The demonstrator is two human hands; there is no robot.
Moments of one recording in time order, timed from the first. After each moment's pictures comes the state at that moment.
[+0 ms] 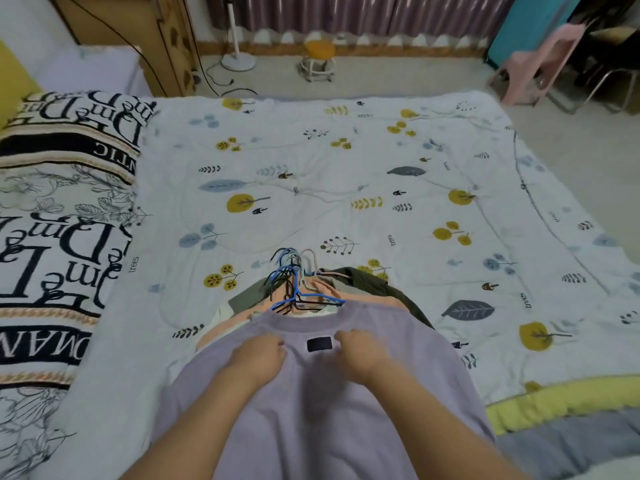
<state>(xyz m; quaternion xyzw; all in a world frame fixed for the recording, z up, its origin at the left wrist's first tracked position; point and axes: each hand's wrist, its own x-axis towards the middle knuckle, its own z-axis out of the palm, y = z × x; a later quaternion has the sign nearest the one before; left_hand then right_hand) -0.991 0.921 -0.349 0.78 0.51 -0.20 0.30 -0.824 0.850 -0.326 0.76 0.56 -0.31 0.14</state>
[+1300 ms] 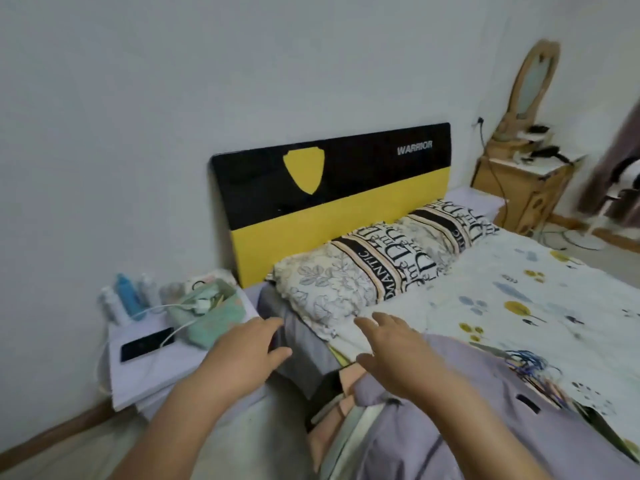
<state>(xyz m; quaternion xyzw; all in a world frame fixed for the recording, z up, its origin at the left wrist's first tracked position) -1.233 0.397 -0.070 0.49 0.85 0.12 0.11 -1.070 0.523 -0.057 0.33 0.94 -0.10 0.06</state>
